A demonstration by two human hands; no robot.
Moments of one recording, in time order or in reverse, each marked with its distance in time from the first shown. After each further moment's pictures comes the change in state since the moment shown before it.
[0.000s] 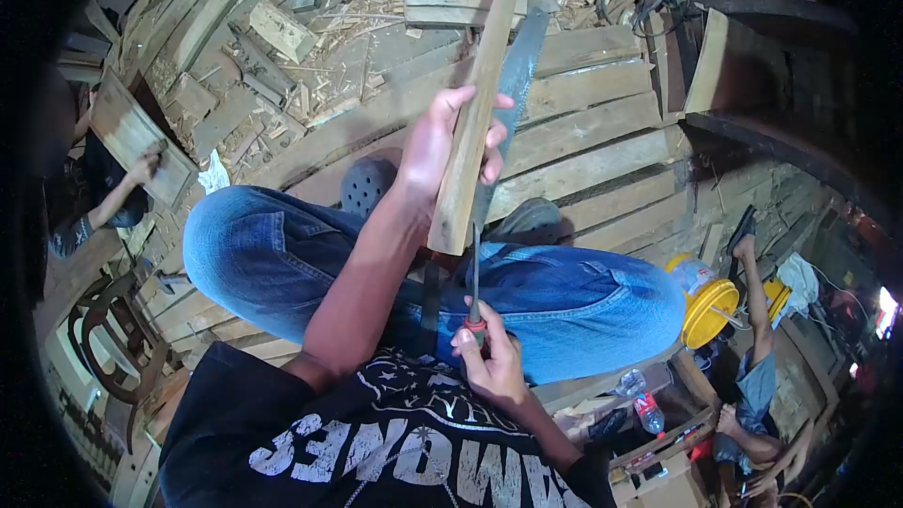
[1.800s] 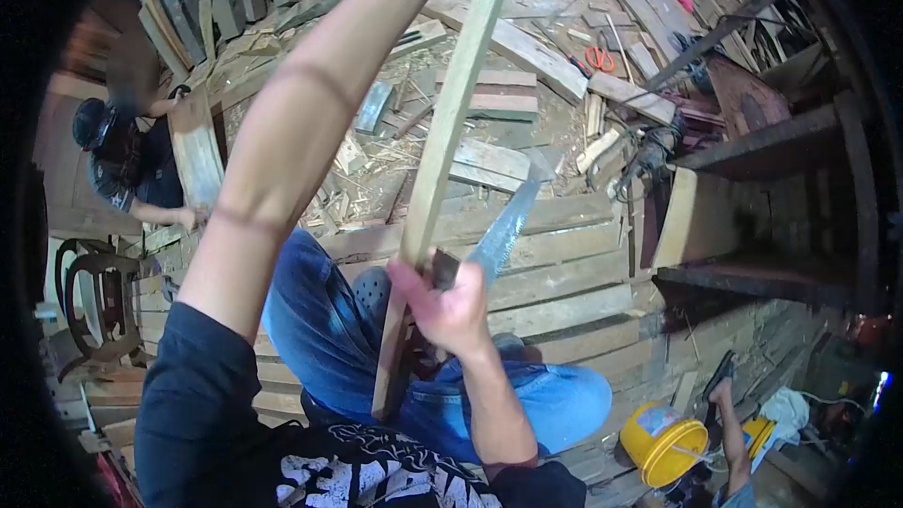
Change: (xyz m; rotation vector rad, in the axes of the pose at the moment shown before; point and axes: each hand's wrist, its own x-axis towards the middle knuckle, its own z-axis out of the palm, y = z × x) left_hand 0.086 0.312 0.206 0.780 -0.156 0.980; right_hand 0.133 -0.167 -0.022 0.124 -0.143 -0.478
